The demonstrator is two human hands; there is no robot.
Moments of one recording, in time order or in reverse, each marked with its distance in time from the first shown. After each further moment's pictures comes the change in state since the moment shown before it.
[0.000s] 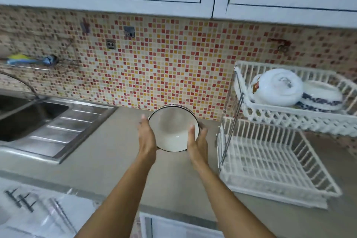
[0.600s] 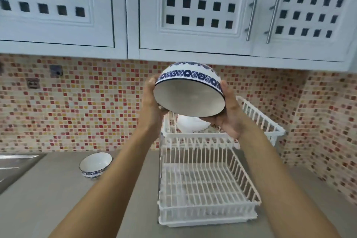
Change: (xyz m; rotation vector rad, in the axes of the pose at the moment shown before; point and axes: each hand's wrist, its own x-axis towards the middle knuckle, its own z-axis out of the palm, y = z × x) left_hand -0.128 0.096 0.219 -0.146 -0.696 0.550; right_hand 0.049 -0.152 -0.290 0.238 -0.229 -0.212
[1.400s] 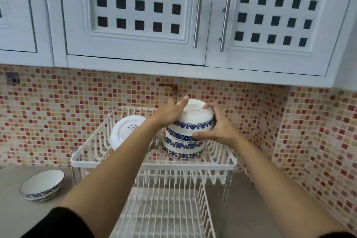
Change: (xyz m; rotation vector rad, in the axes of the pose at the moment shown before) left_hand 0.112 -0.125 0.196 0.997 -0.264 -0.239; right_hand 0.089 0.061 -0.254 -0.654 -0.061 -0.121
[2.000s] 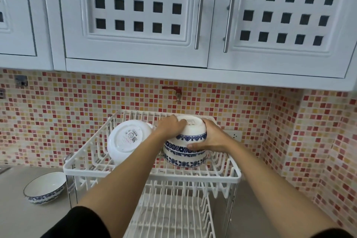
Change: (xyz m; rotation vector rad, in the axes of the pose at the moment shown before) left_hand 0.049 -0.033 0.036 0.255 0.022 -0.121; right_hand 0.039 0.037 0.019 -0.278 -0.174 0.154
